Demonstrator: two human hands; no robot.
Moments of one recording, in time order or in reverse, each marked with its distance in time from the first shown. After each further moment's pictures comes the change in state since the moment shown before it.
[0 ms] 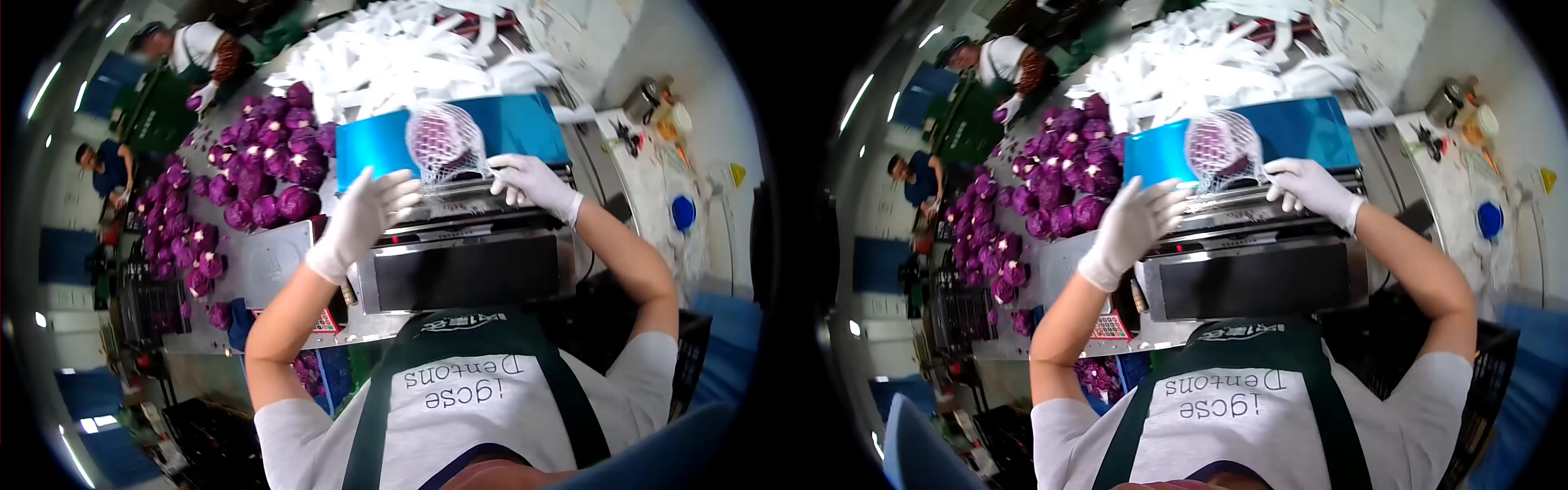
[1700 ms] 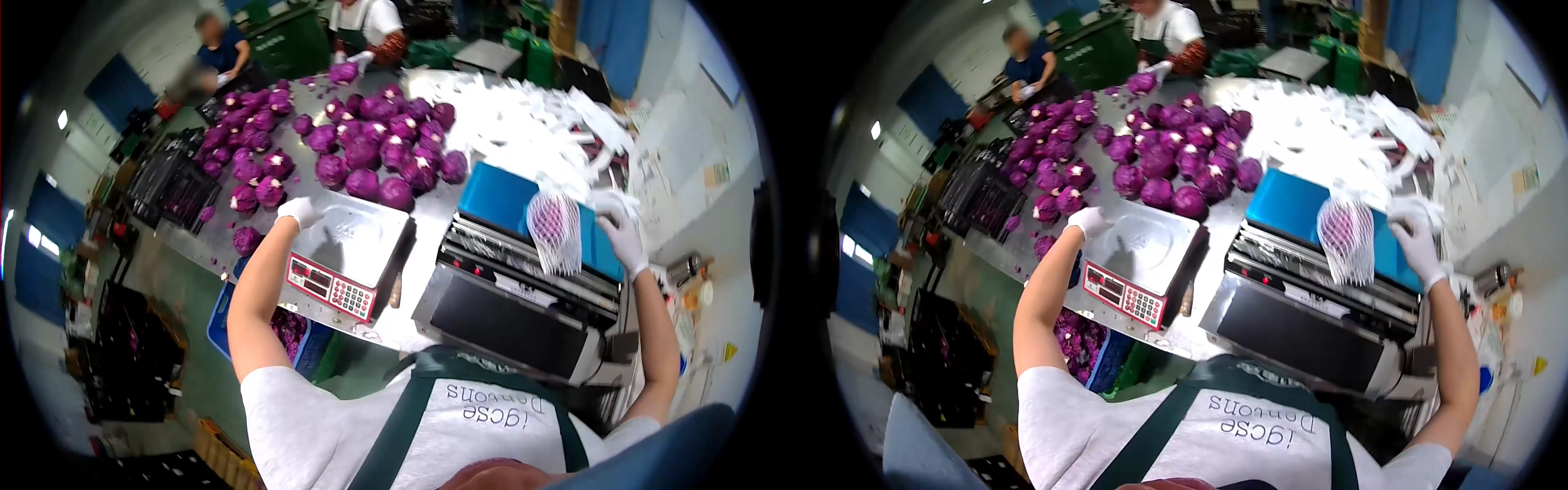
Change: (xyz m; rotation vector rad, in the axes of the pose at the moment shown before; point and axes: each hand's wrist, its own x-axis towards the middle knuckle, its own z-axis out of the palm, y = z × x) left_hand -0.220 0.055 -0.304 1.772 1.084 -0.353; right_hand 0.050 -0.052 -0.023 -0.591 0.217 -0.486
